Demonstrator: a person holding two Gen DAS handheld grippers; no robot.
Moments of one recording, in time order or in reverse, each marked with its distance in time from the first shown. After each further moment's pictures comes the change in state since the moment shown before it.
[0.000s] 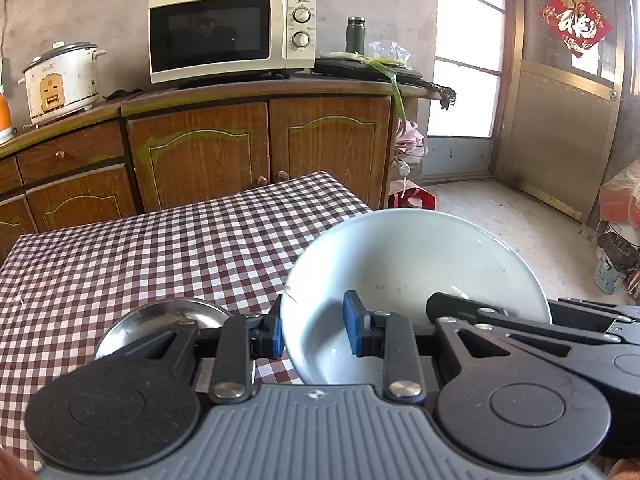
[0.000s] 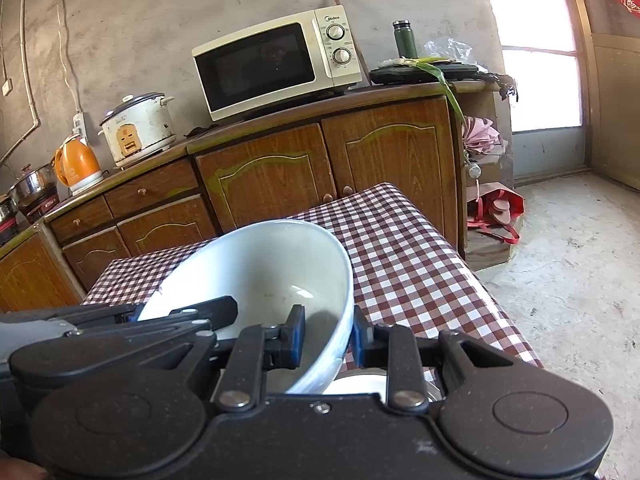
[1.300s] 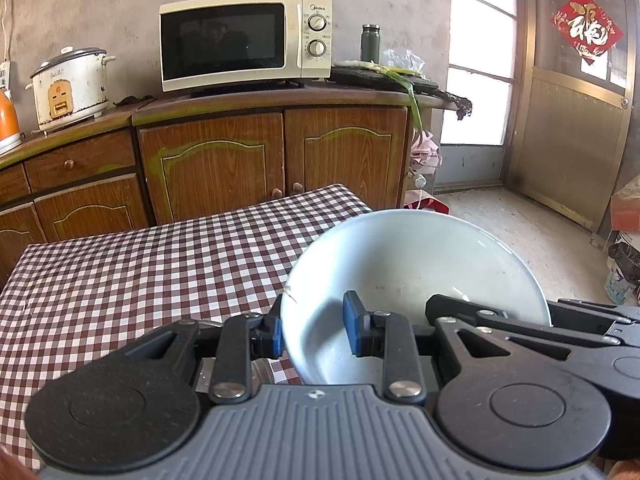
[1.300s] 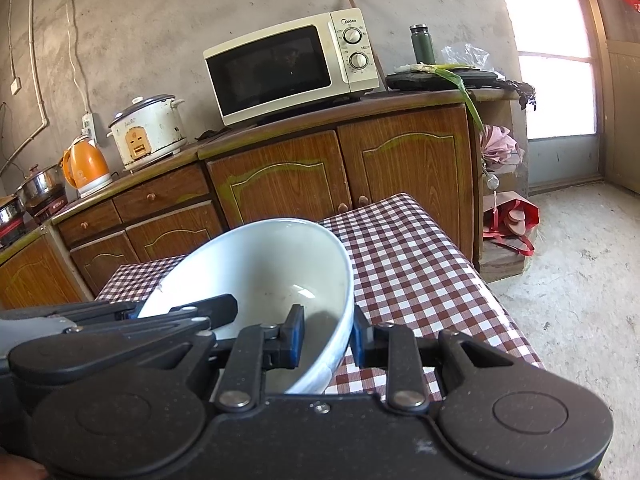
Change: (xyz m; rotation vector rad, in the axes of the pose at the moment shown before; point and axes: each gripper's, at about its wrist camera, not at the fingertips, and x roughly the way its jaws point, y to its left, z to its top) left arm 0.011 0.021 0.020 -0.002 -0.019 0.025; right arm 0.023 0.013 0.022 -0.019 -0.007 0.033
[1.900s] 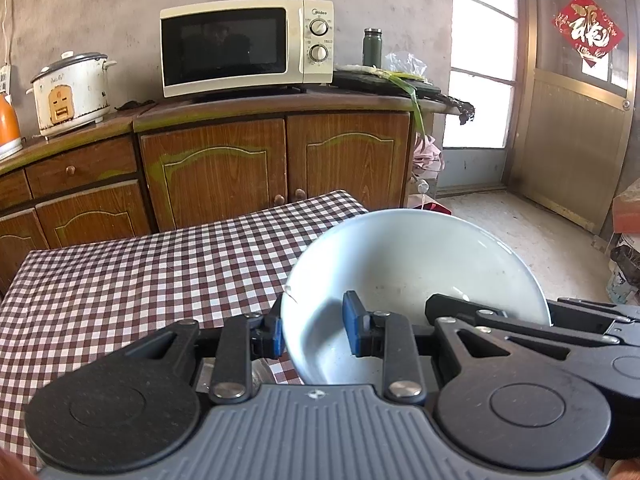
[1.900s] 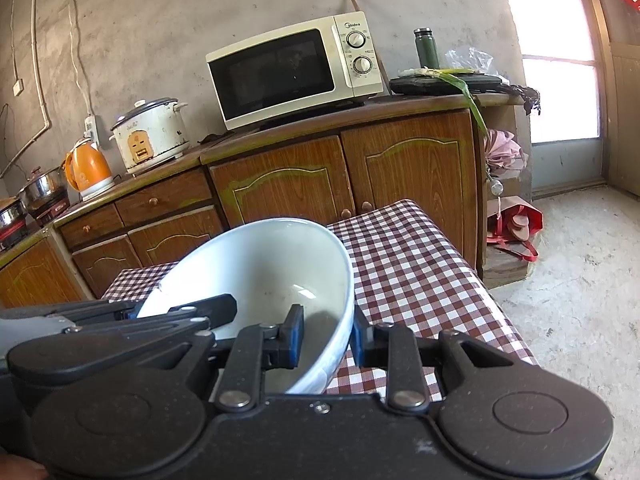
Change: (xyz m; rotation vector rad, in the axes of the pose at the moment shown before) left arm 0.002 0.003 0.006 0.004 -0.009 0.001; right arm 0.003 0.002 0.008 -0.007 -0.007 0.007
